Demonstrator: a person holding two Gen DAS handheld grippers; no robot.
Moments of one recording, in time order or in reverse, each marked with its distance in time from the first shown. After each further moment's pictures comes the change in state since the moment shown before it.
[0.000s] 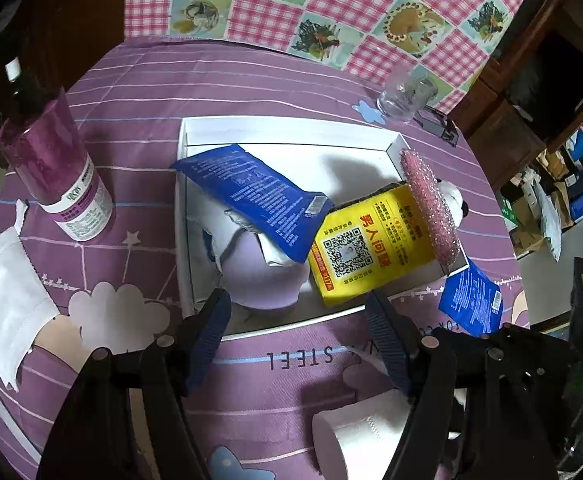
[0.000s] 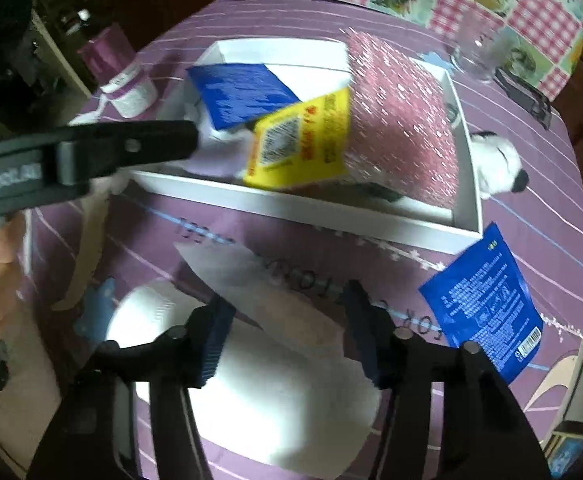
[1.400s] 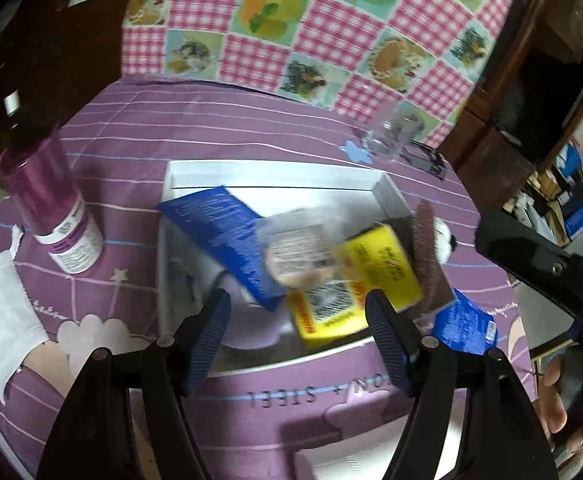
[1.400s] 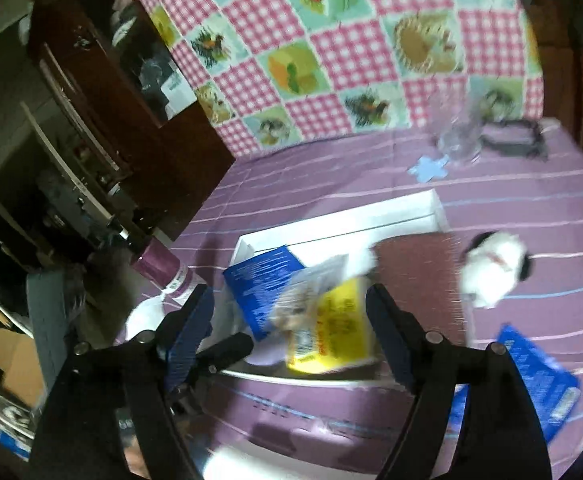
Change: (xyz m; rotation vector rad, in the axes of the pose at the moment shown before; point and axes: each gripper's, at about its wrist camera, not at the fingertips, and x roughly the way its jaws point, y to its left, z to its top) left arm -0.006 -0.019 0.002 0.024 -0.167 -0.019; right arm -0.070 -0.054 0.032 0.270 -0.507 0.241
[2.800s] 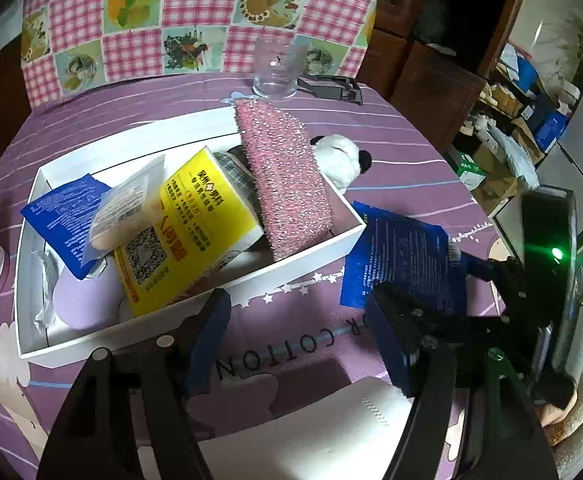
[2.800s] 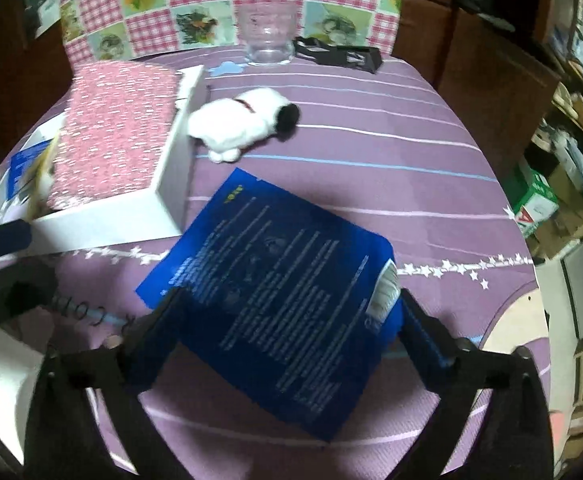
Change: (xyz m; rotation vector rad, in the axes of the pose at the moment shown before) left arm 0.047 -0.103 -0.047 0.238 0.087 -0.069; right arm 0.001 -0.110 -0.090 -0.098 0.174 -0.504
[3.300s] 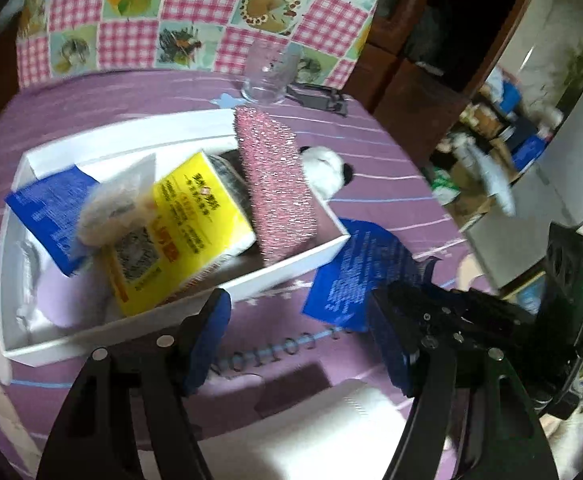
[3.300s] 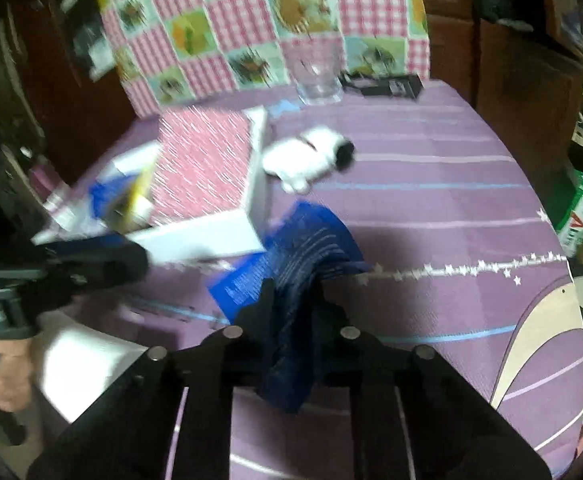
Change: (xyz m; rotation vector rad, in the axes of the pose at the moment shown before) left arm -0.008 0.018 0.003 -0.078 -0.009 -0.168; right arm -0.039 -0.004 -0.011 0.068 -0.163 0.291
